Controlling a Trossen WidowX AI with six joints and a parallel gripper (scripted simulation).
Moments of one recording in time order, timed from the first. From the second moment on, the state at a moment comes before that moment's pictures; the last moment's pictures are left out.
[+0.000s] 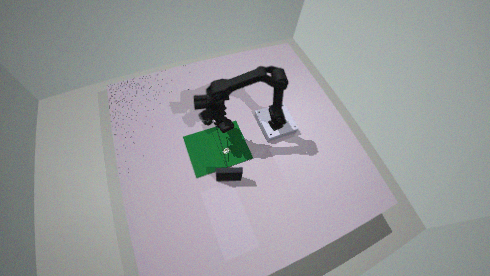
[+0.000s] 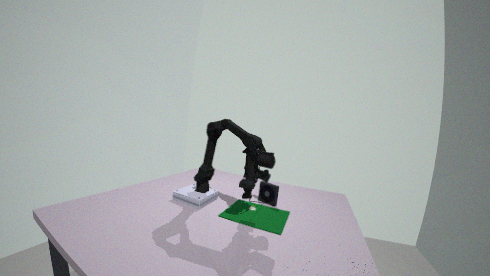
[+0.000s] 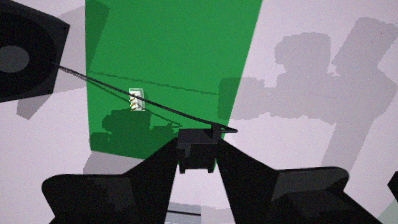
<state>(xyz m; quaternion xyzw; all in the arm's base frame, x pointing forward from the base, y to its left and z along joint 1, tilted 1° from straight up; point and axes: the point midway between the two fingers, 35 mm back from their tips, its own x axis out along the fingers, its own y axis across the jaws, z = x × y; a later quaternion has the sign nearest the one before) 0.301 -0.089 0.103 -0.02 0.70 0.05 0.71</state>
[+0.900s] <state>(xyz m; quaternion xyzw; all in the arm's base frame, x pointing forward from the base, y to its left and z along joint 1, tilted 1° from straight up) 0.311 -0.092 0.090 -0.11 0.66 0.13 0.73</state>
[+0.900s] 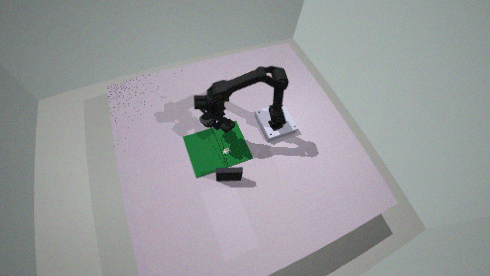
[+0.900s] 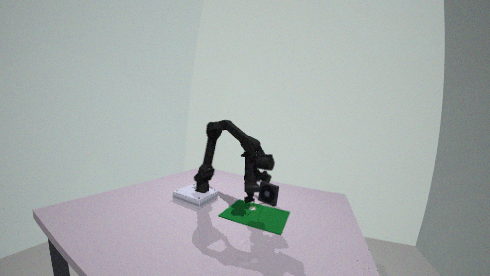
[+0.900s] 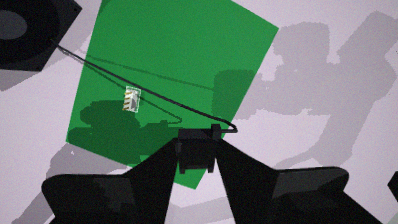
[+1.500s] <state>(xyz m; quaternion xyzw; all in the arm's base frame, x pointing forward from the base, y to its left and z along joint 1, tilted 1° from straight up) 0.325 -0.099 0.070 -0.07 0.60 0.12 0.78</state>
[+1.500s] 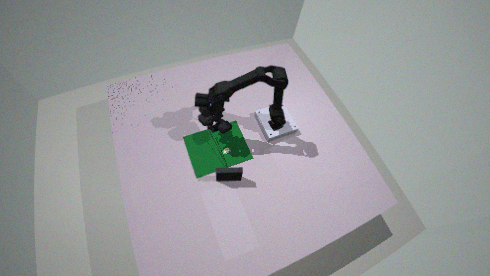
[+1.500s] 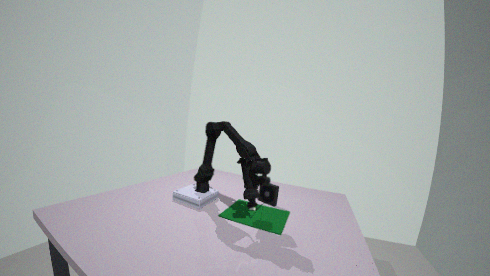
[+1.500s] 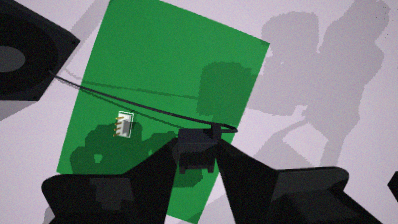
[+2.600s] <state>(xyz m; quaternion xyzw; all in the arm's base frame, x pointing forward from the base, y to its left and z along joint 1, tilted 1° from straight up) 0.339 -0.112 0.048 -0.01 0.49 0.12 0.86</state>
